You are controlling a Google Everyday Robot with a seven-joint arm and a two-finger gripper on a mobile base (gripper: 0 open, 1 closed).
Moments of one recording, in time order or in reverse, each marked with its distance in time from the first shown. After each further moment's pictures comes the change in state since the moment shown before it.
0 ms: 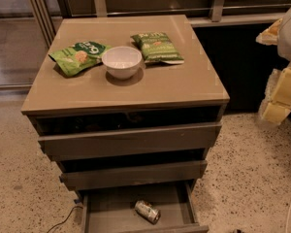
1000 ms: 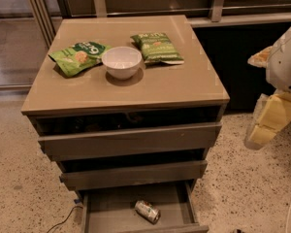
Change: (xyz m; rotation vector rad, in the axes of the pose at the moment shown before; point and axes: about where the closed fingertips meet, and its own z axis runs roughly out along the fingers) arm -0.001 0.024 0.035 -0.023 -0.041 0.022
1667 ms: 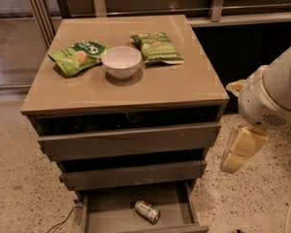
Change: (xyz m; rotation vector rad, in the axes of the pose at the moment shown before) arm -0.006 0.032 0.059 -0.019 -0.036 -0.008
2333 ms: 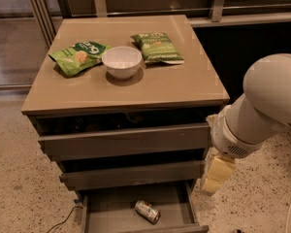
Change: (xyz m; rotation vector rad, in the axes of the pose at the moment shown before) arm 0.007 0.034 0.091 -0.095 0.035 0.014
